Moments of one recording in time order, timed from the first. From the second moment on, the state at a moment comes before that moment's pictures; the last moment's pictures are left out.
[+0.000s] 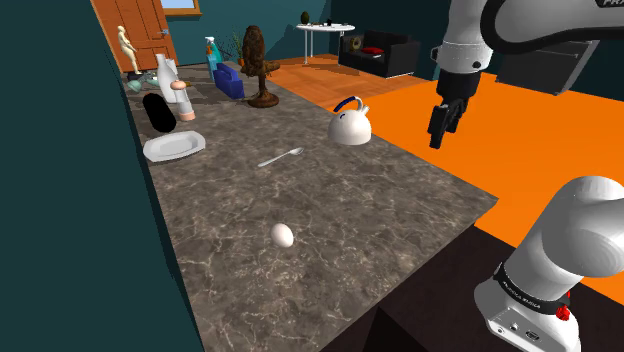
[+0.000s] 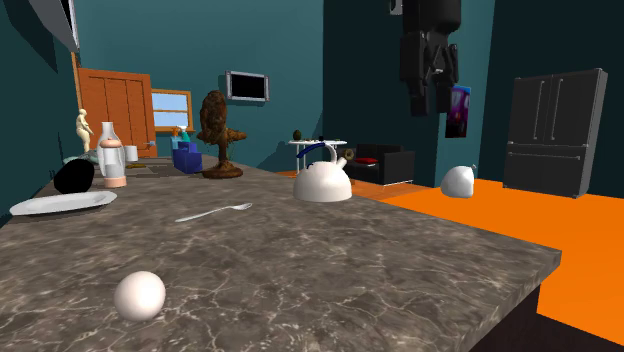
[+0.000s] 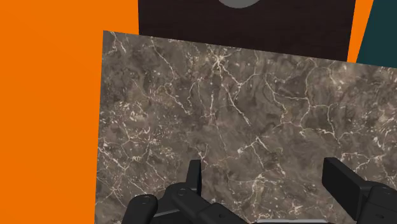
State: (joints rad) arm 0.02 -0.80 0.07 -2.45 -0.03 1.59 0.00
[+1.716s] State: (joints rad) arm 0.06 -0.11 0.58 -2.19 -0.09 2.02 0.66
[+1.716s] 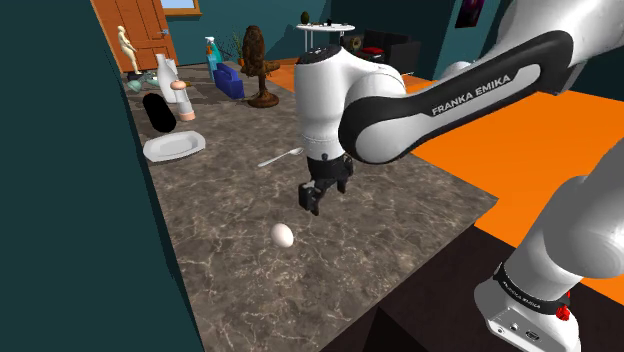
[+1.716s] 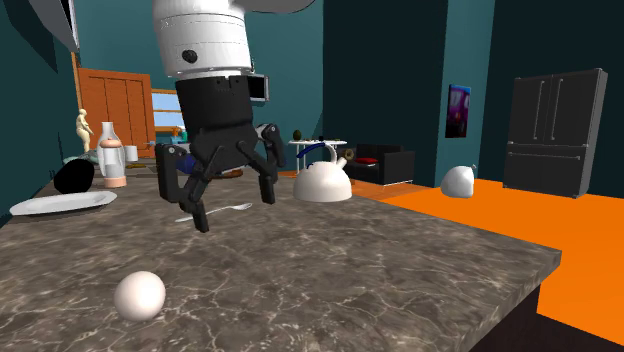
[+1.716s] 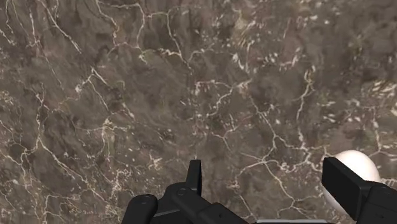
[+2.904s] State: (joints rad) arm 0.21 0.40 0.59 -1.86 -0.45 2.06 1.01
